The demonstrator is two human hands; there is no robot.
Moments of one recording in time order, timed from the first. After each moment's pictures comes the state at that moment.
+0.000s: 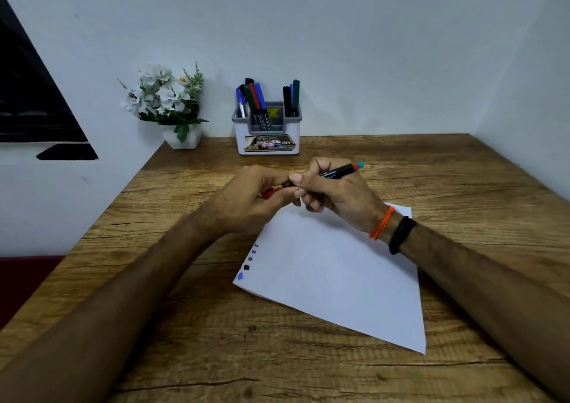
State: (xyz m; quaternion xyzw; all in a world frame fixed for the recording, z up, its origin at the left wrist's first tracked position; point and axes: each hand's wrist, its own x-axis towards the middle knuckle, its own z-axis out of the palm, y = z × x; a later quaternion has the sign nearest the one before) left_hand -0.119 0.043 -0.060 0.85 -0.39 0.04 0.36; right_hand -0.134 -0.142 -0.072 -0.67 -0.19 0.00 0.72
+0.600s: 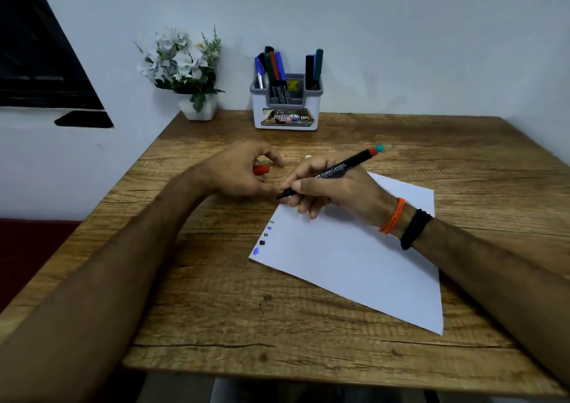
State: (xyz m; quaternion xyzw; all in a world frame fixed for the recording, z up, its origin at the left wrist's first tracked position) left_hand -0.094 0.077 -0.063 0.92 -0.24 -0.09 0.29; right_hand -0.149 -0.124 -0.078 -0.72 -0.24 0.11 0.64
